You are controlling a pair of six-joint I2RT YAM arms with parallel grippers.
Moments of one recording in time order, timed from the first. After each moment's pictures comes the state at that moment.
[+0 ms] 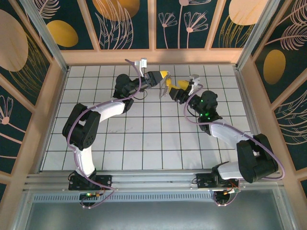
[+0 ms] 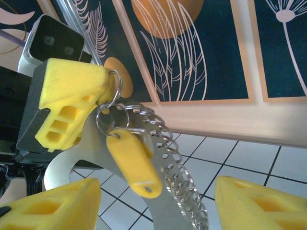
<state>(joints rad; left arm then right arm) -0.52 1.91 1.22 1.06 0.70 -1.09 0.40 1.35 0.66 0.78 -0.37 0.37</state>
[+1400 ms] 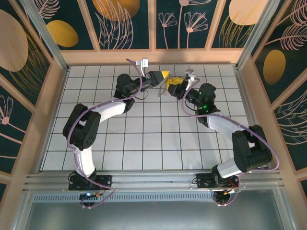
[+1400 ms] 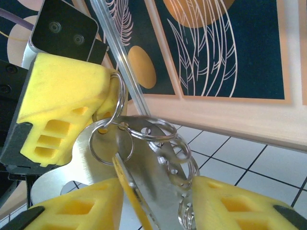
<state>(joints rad) -0.54 1.91 1.24 1.06 0.71 -1.09 0.36 1.47 0.78 0.77 -0.54 0.36</state>
